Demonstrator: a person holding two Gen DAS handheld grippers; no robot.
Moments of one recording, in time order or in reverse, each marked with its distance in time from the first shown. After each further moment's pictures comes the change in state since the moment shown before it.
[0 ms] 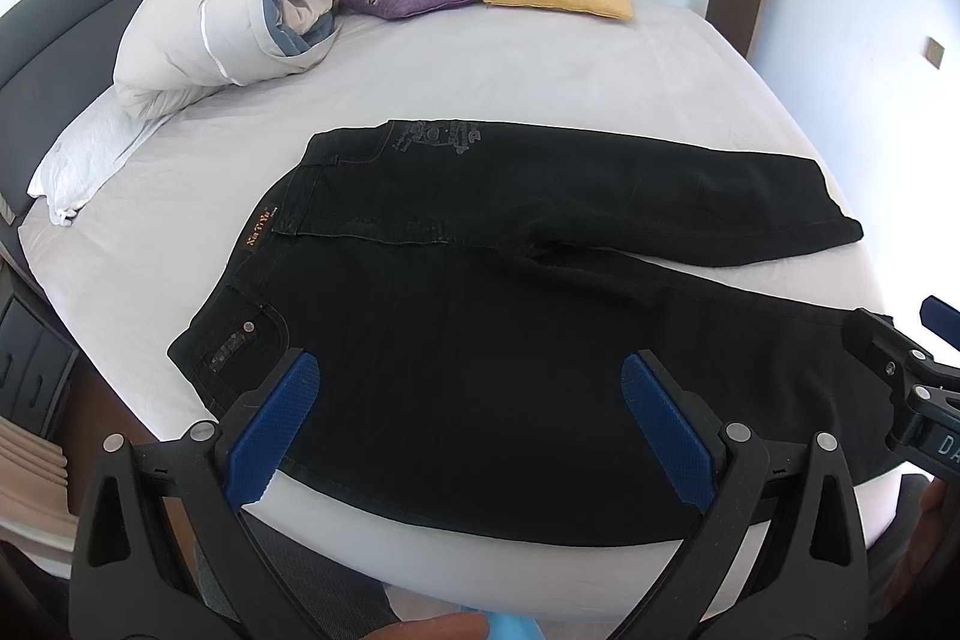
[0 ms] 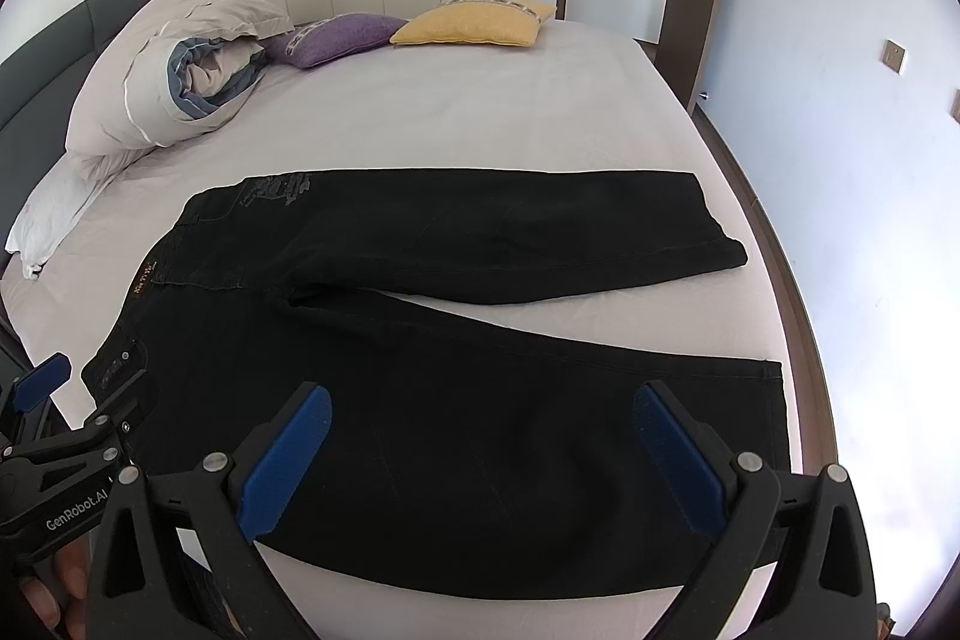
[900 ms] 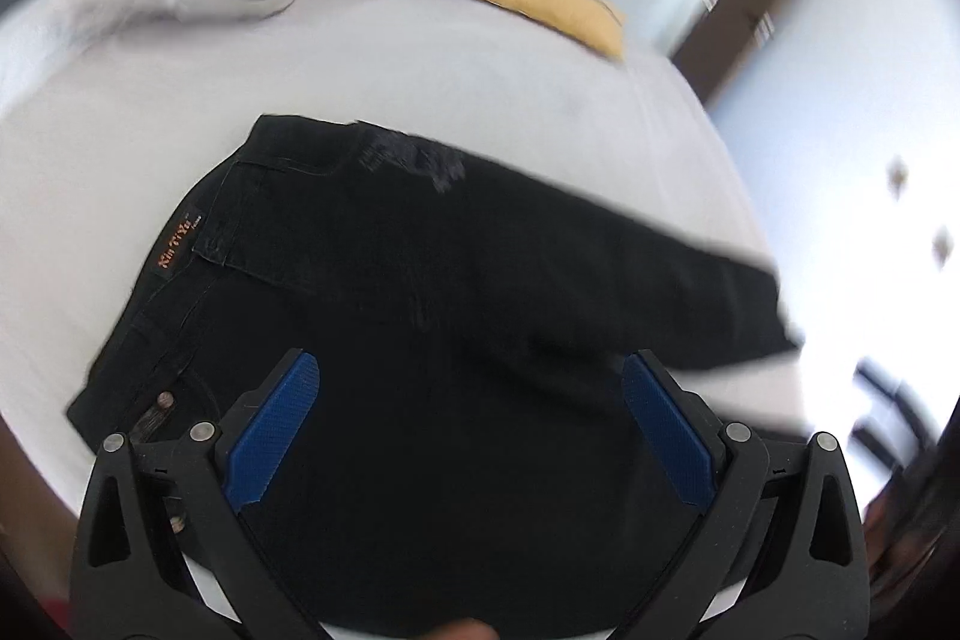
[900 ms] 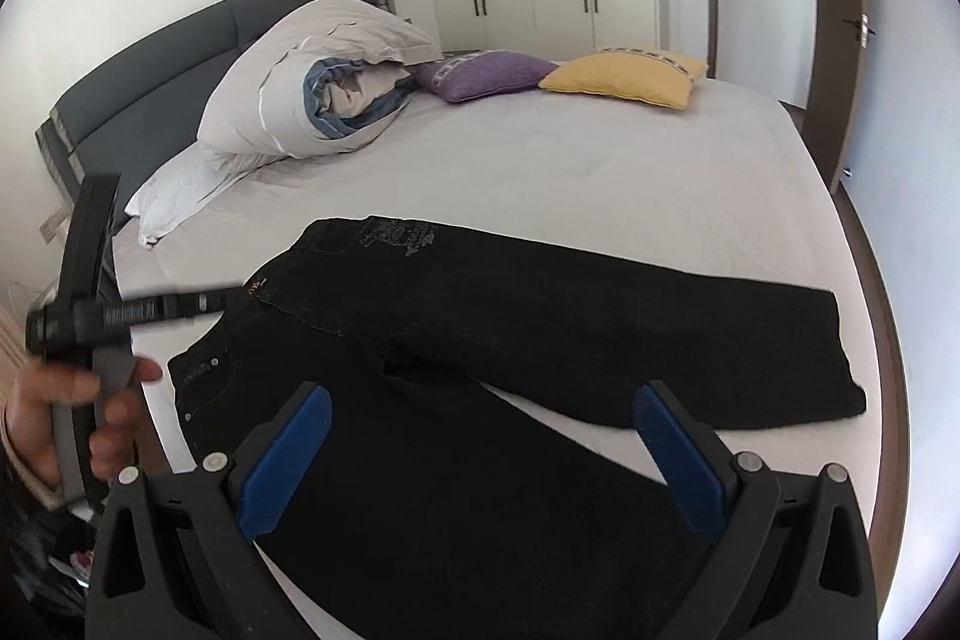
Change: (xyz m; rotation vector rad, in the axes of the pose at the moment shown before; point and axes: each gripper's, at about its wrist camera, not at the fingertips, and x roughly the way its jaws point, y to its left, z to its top) left arm 0.101 0.110 0.094 -0.313 0.061 -0.351; right arm 0.031 -0.007 0.060 -0.212 -0.104 0.366
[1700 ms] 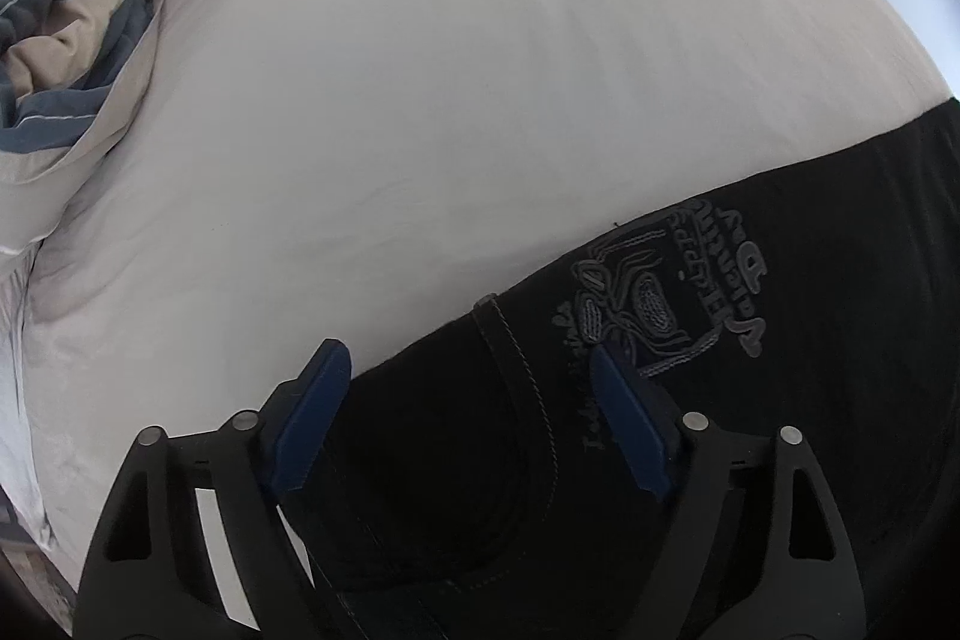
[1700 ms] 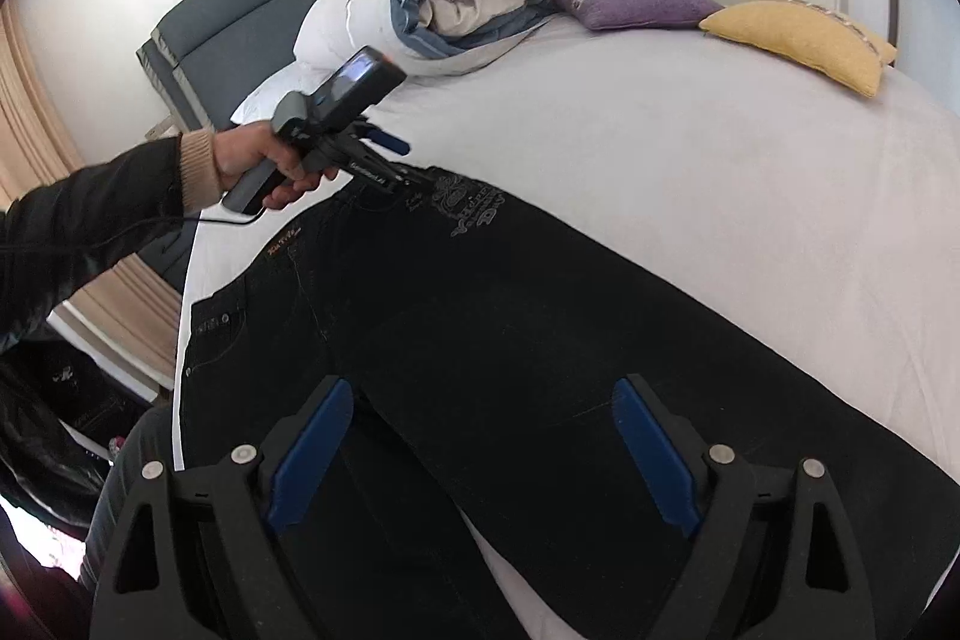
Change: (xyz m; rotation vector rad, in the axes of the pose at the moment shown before) left arm 0.285 0.063 0.199 0.676 0.381 0.286; right arm 0.169 -0.064 0.074 -0.186 0.207 0.382
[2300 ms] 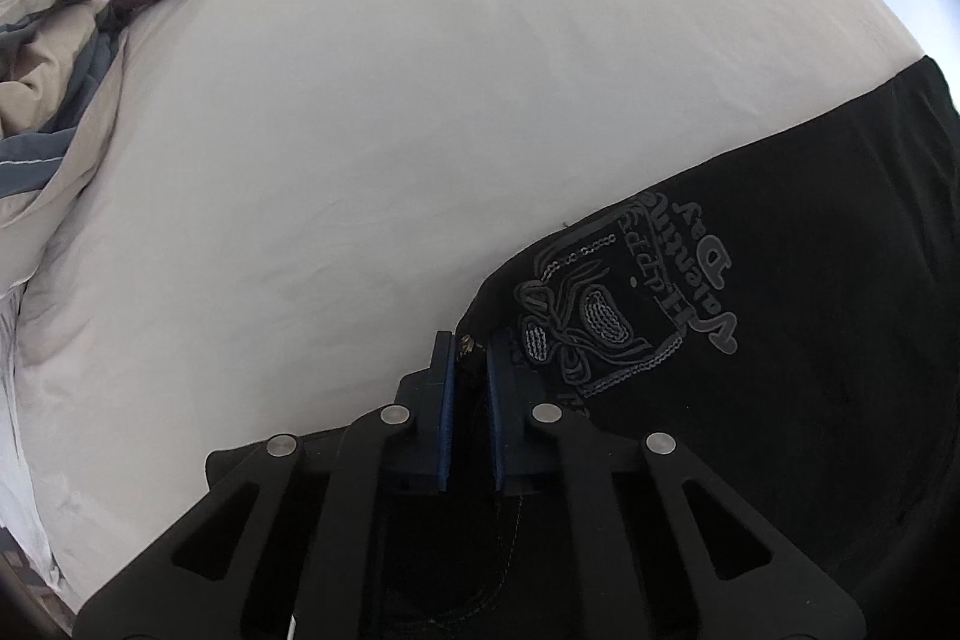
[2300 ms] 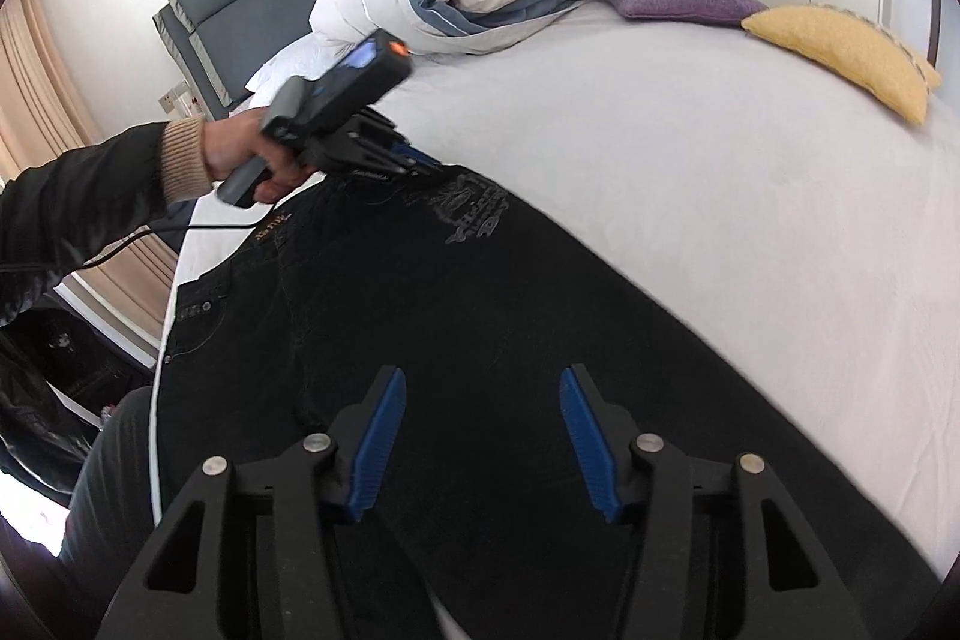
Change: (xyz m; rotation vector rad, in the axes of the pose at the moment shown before) left arm 0.020 0.018 0.015 0.066 -0.062 -0.031; right arm 0.035 -0.011 0.036 -0.093 0.047 0.021
